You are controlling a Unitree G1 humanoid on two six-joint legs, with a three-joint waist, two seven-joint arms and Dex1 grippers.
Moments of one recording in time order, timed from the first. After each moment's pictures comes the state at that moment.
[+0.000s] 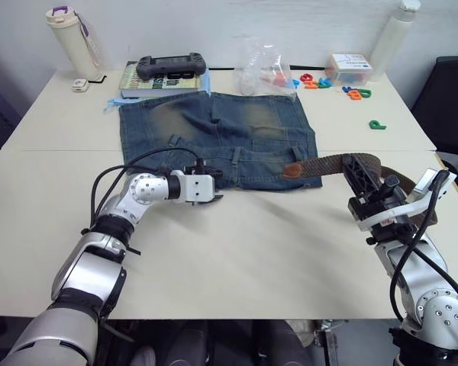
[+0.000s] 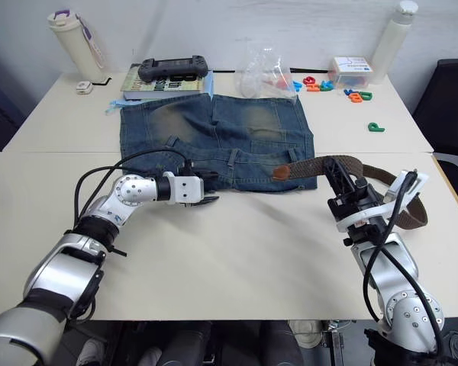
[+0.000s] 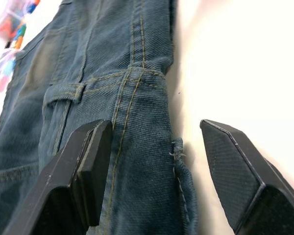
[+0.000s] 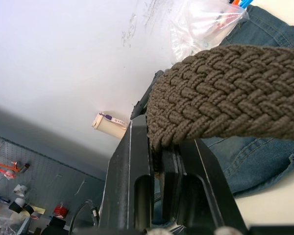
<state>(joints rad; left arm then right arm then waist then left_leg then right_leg) -0.98 0.45 -0.35 1.02 0.28 -0.69 -0.68 -0.10 -0.30 -0.37 -0.54 1.61 0.50 -0.21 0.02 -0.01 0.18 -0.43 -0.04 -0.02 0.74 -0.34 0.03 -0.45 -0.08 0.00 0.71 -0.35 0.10</state>
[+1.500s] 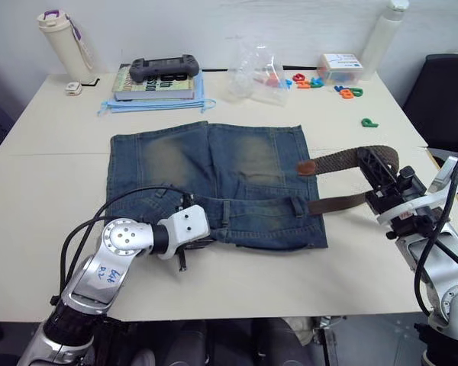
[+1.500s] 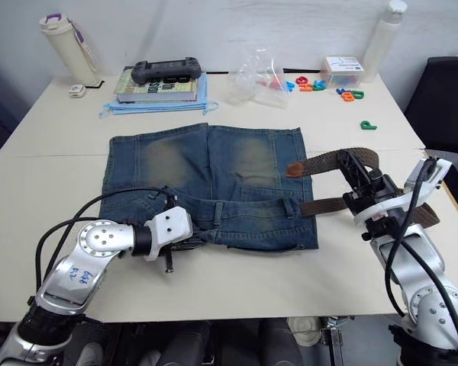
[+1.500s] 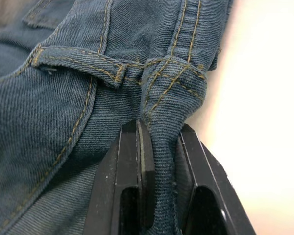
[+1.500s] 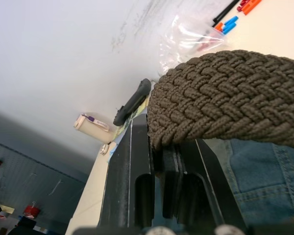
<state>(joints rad) -0.26 0.58 -0.17 -0.48 0.00 0.66 -0.86 -0.11 -0.49 -0.40 -0.53 1.69 0.50 -0.26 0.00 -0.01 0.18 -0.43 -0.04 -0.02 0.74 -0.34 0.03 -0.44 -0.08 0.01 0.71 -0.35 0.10</state>
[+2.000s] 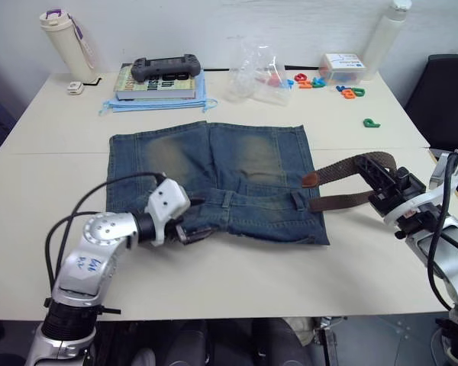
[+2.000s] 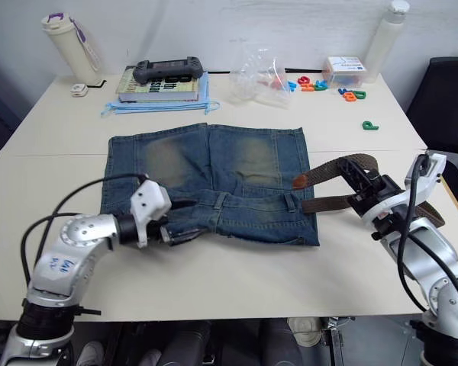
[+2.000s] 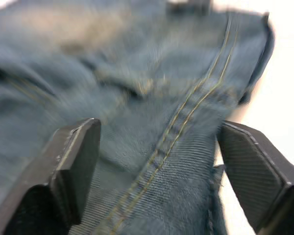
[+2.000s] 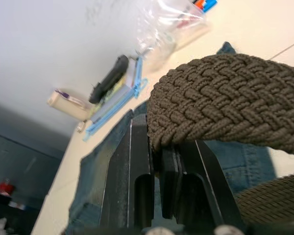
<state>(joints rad) -0.31 0.53 0.09 -0.40 -0.34 0.66 -0.88 -0.11 -0.66 -0.42 -0.43 1.75 0.59 -0.27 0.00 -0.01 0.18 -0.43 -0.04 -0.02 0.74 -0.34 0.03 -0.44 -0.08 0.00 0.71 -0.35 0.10</state>
